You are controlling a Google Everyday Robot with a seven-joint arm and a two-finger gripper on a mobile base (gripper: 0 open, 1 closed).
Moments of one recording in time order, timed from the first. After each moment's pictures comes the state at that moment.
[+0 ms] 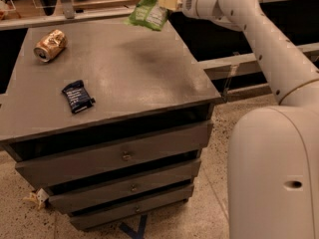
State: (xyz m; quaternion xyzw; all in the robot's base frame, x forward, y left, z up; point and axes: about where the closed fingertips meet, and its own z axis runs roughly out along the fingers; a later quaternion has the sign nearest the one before) arm 0.891 -0.059 0.972 -0.19 0.74 0.29 0.58
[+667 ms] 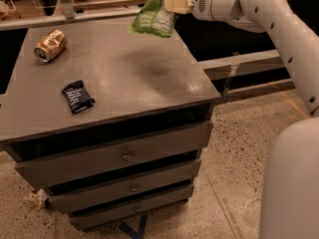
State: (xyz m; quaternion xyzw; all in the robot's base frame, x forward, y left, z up) arm 0.828 -0.071 0.985 -0.24 0.73 0.31 0.56
